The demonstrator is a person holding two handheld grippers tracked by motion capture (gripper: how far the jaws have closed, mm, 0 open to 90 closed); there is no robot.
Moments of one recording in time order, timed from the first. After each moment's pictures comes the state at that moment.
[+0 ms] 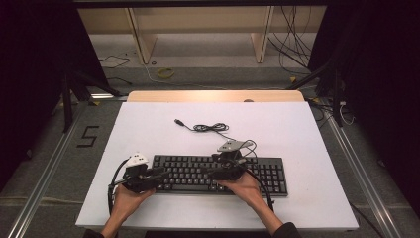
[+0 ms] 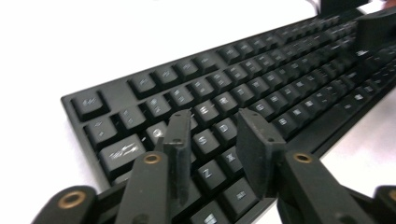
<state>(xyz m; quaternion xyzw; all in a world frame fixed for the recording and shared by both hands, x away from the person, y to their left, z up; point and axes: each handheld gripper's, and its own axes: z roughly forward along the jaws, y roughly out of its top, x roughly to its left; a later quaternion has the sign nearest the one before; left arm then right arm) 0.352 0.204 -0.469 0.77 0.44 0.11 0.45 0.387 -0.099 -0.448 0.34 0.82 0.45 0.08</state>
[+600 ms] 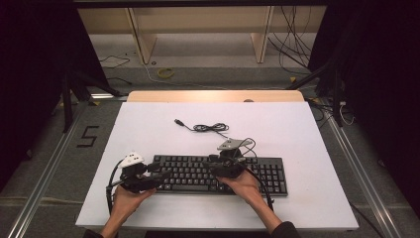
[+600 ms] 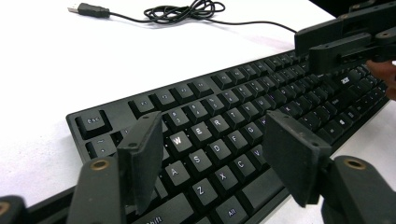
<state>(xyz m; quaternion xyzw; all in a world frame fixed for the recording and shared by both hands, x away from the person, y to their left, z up) 0.349 0.209 -0.465 0.74 0.45 0.11 0.48 0.394 -0.099 -0.451 0.35 0.82 0.45 0.08</state>
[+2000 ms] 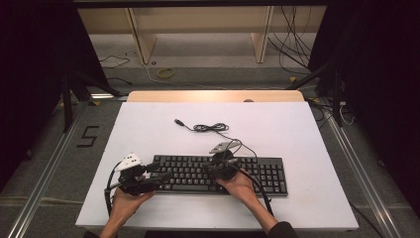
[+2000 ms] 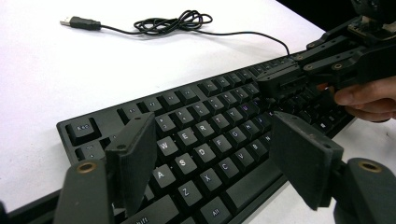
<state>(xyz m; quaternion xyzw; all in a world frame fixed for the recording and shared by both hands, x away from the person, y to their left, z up) 0.341 0.209 -0.461 0.74 0.43 0.11 0.51 0.400 -0.082 -0.470 0.34 0.85 0.40 0.07</state>
